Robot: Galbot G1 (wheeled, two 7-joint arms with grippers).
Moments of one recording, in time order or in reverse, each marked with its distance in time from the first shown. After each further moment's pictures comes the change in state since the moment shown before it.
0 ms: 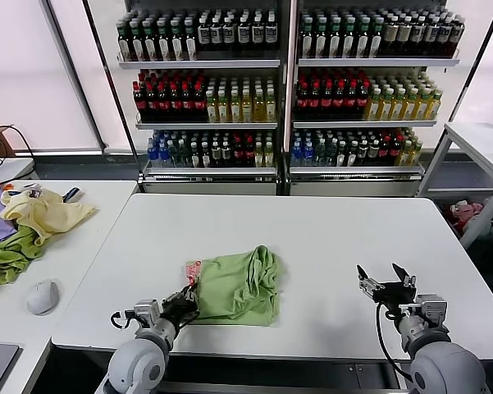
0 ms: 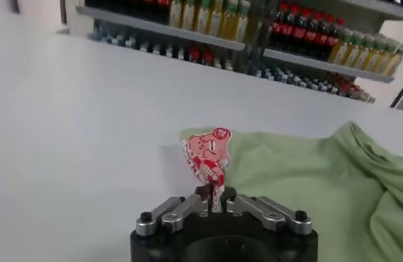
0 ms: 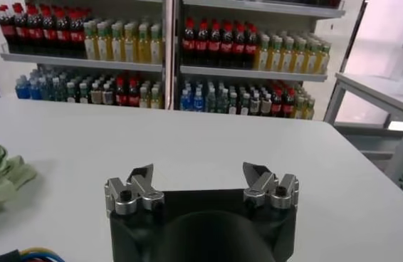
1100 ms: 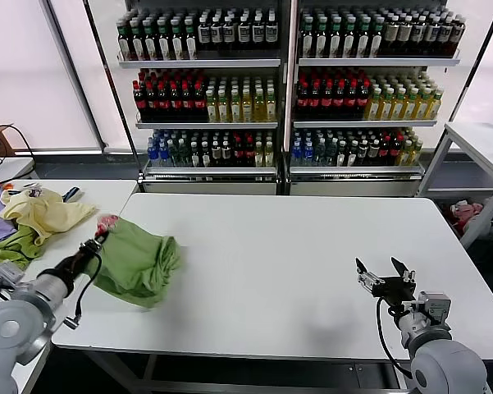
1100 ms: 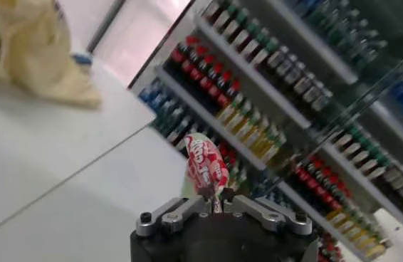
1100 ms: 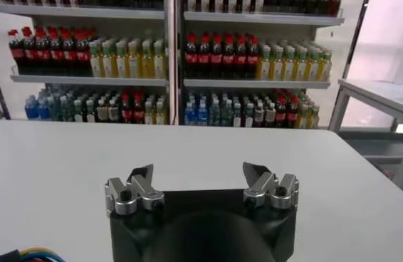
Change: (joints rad) left arm -0.025 0.170 -0.539 -0.118 -0.749 0.021 -0.094; right arm 0.012 0.017 0.006 0.023 0.030 0.012 0.002
